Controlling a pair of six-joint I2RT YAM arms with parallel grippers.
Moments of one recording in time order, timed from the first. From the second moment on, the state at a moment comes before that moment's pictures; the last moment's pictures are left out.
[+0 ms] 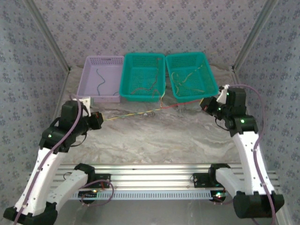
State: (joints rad) left arm -0.32 0.76 1.07 -1.01 0.07 -0.44; right arm 0.01 0.90 1.03 -0.73 -0.37 0.61
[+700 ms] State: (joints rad) left arm -0.22 0.69 1.07 -1.12 0.02 -0.47; right arm 0.09 0.86 1.12 -0.63 -0.17 0.70
